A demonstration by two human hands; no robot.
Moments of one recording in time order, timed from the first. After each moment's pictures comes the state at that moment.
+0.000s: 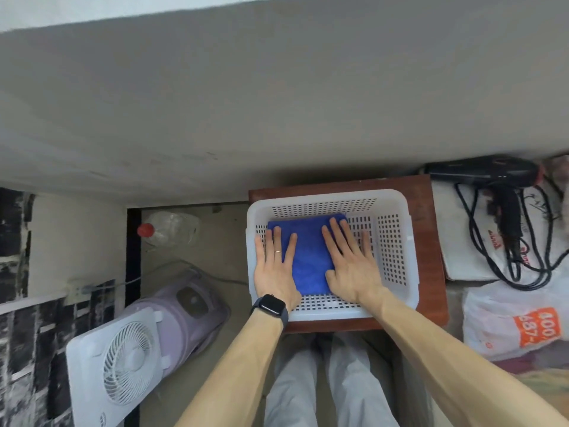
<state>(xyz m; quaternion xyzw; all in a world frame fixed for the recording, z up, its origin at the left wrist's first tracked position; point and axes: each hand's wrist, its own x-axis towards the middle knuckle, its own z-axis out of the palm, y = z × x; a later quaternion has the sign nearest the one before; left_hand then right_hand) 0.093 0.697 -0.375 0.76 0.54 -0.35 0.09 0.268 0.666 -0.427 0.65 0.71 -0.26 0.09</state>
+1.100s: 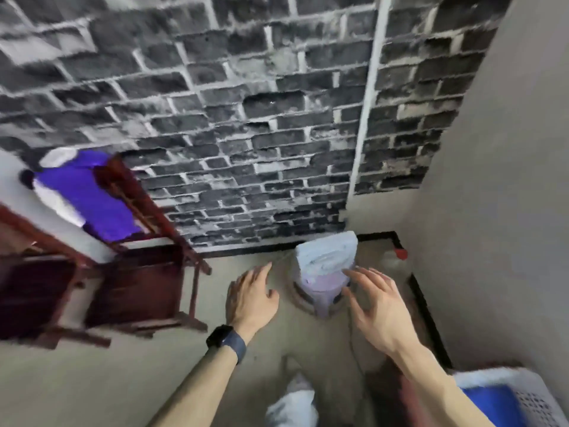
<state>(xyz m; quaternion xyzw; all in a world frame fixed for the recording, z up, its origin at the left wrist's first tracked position) -0.120 0.275 -0.123 0.08 0.98 0.15 0.11 -0.025 0.516 -0.113 0.05 0.94 -0.31 -0.12</state>
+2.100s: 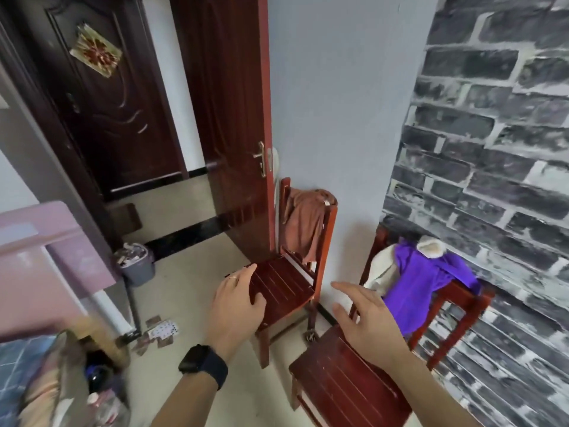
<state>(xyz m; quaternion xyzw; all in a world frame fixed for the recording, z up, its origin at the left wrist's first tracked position) -0.170 -0.442 -0.003 -0.37 0.89 0.22 -0.17 -0.333 -0.229 -0.015 -0.43 0.83 -0.34 0.02</state>
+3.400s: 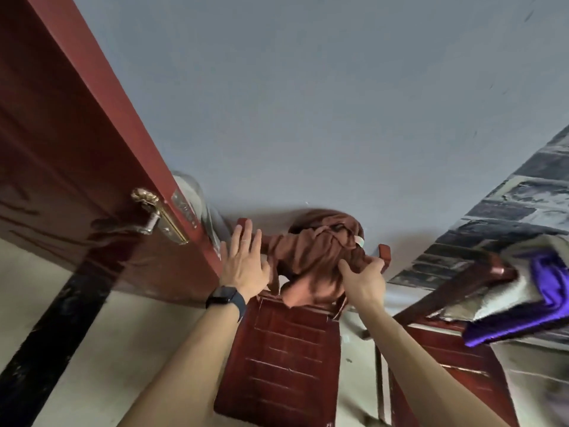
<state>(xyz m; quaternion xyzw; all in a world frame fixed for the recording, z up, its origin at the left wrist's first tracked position) -0.724 -0.956 -0.157 0.01 1.00 0.06 0.06 -0.699 -0.718 -0.145 0.33 0.82 -0.46 0.06</state>
